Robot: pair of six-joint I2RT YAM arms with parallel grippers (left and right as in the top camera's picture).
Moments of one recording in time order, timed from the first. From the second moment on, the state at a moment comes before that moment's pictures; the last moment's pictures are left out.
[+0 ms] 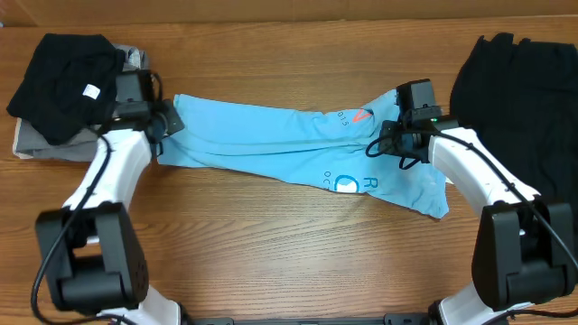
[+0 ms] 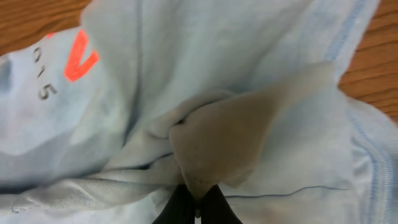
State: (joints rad) left arm 0.09 1.80 1.18 -0.34 -0.10 -0.33; right arm 0.14 1.76 1.15 -0.58 0.04 0.34
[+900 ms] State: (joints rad) left arm 0.09 1.94 1.19 -0.17 -0.10 -0.31; right arm 0.05 1.76 1.16 -0.60 0.05 0.41
